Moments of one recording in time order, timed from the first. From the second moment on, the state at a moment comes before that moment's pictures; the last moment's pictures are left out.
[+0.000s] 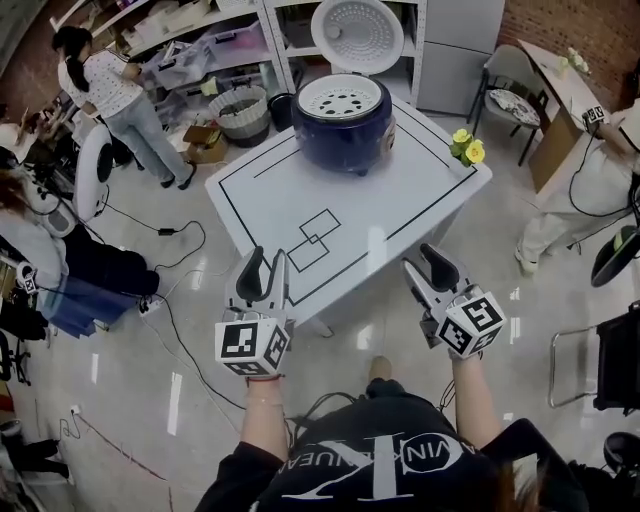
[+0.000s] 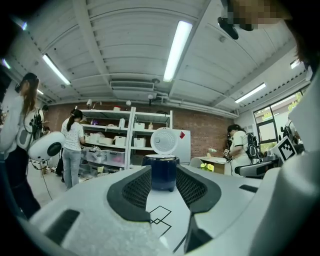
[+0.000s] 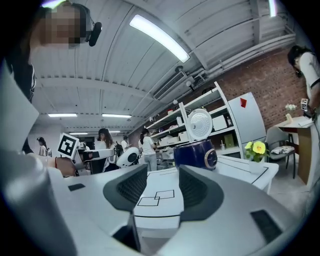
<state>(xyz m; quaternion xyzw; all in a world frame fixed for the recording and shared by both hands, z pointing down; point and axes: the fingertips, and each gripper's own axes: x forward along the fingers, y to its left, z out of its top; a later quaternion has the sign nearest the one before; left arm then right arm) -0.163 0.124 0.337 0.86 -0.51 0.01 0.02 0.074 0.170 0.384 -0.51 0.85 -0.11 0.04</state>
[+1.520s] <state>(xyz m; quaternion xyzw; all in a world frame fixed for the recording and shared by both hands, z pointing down) -0.124 -0.063 0.333 0.84 -0.55 0.00 0.02 0.084 -0.034 0.376 -0.43 0.90 -0.10 0.03</state>
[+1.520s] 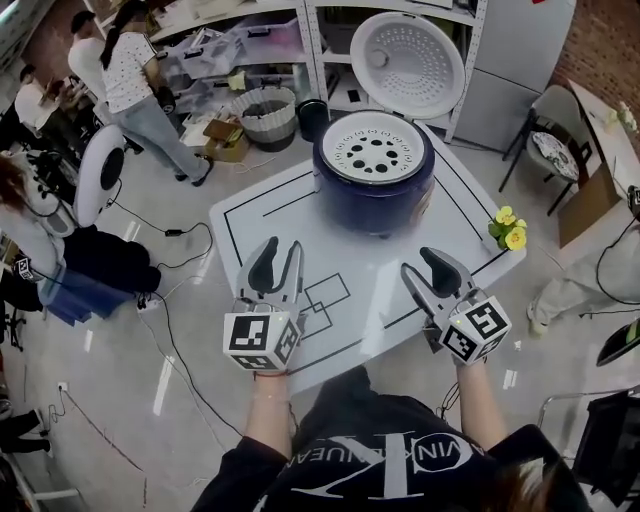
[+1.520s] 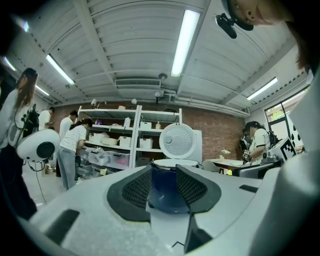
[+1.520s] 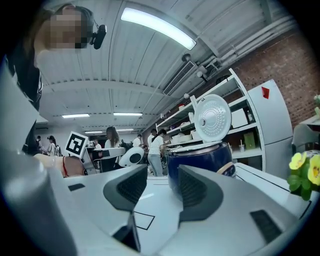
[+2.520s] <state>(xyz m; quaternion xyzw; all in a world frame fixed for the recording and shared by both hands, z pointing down) -0.106 -0.188 0.344 0.84 -0.53 -0.01 0.07 0.125 -0.181 0.345 -0.50 0.86 -0.10 0.02</state>
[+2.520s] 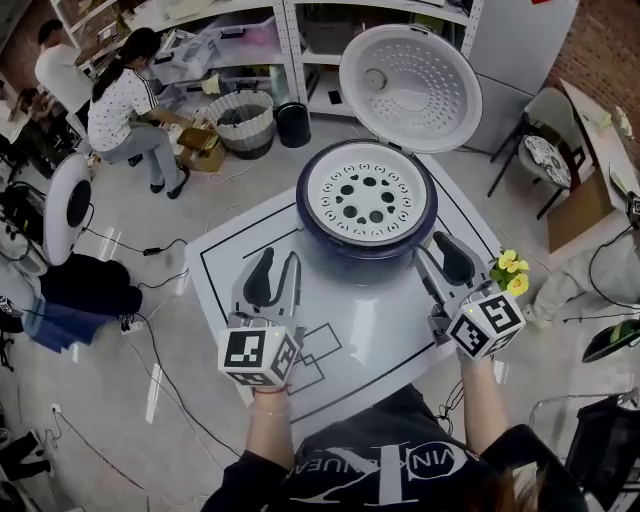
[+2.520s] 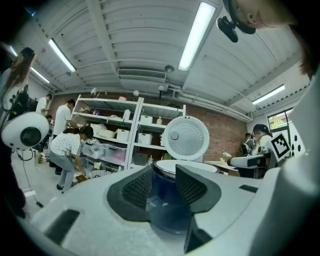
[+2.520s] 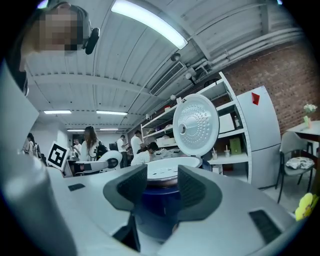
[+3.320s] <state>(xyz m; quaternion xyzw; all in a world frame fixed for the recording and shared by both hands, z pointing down) -0.061 -0.248 0.325 0.81 -0.58 -0.02 0.07 0.153 -0.302 0.343 -0.48 0.87 -0.06 -0.10</state>
